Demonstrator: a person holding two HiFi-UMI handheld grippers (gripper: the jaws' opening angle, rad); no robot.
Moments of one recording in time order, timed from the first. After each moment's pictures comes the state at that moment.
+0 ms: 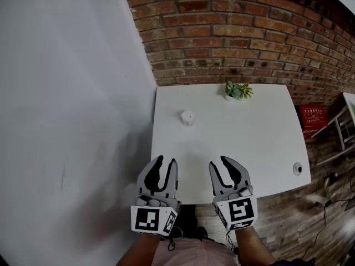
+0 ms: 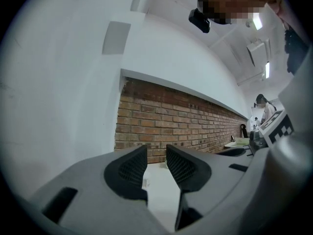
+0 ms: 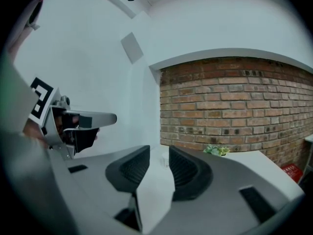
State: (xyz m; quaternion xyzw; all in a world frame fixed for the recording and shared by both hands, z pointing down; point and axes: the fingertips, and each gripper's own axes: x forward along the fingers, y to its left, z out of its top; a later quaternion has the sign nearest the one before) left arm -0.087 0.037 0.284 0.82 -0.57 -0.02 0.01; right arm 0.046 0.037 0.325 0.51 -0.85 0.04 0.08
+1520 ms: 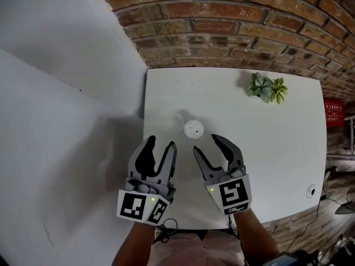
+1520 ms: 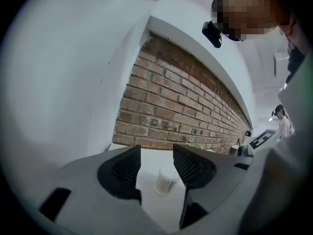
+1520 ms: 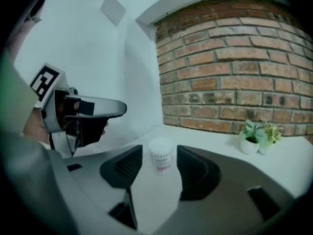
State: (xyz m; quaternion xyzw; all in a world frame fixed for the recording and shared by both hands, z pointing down) left arm -0.117 -0.163 0.395 0.81 -0.57 0.00 0.15; right arm -0.016 -0.161 0.450 0.42 -0.89 0.11 0.16
